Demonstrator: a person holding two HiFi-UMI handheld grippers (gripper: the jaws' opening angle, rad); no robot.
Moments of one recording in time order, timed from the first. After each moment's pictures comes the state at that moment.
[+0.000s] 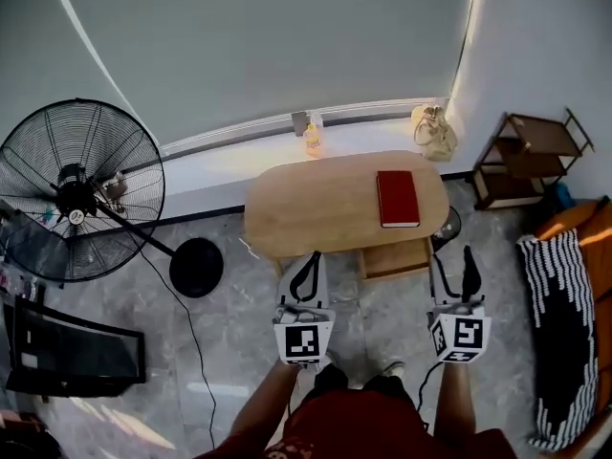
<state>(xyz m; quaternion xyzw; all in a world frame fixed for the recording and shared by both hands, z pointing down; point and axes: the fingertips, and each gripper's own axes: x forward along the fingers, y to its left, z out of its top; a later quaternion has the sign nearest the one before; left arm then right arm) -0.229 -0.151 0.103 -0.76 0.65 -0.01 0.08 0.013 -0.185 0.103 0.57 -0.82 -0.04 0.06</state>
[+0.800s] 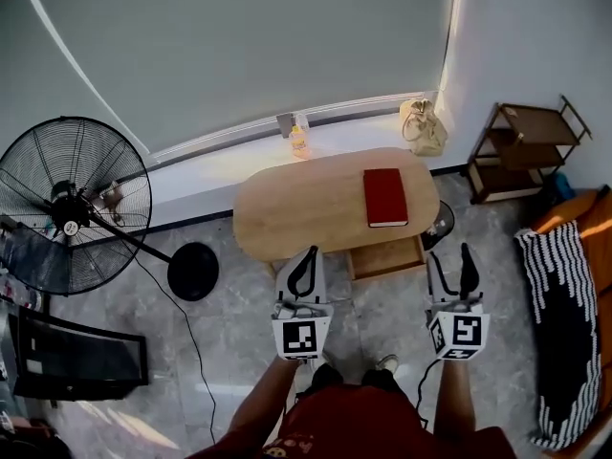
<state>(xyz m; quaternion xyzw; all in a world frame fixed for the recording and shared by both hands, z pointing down) -0.158 -0.189 0.097 -0.76 0.64 0.00 0.09 0.085 -0.214 0.112 0.57 -0.82 -0.02 0.05</state>
